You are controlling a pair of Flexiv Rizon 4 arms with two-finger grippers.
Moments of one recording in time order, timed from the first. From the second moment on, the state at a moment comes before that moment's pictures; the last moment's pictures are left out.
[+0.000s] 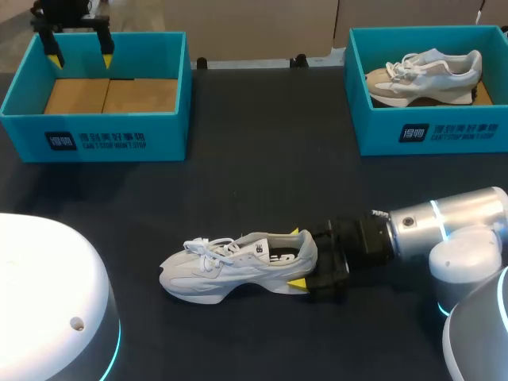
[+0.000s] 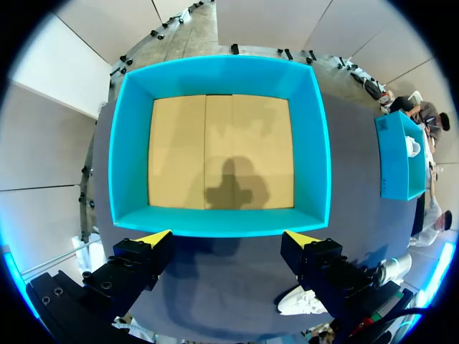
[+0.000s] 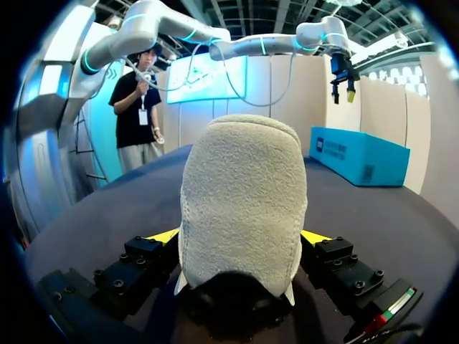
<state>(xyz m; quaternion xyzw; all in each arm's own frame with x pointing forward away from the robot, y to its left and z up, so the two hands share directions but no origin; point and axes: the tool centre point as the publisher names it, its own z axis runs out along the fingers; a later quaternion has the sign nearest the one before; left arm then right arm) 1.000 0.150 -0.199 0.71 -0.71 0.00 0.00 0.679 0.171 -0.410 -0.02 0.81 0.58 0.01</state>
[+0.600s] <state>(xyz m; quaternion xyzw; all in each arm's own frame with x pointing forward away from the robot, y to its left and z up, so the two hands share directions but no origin) 1.000 0.150 -0.199 0.71 -0.71 0.00 0.00 0.679 0.185 -0.411 -0.02 0.82 0.58 0.02</state>
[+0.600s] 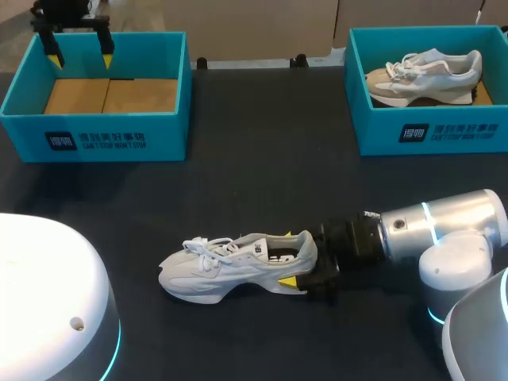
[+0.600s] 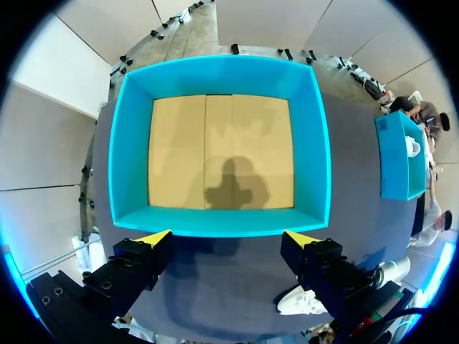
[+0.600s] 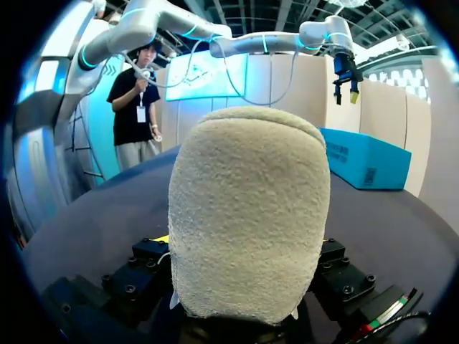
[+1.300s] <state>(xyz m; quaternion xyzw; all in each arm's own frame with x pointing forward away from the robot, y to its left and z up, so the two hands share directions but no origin) 1.000 0.150 -0.199 0.71 -0.71 0.00 0.00 0.678 0.182 -0.410 0.00 0.81 0.58 0.04</state>
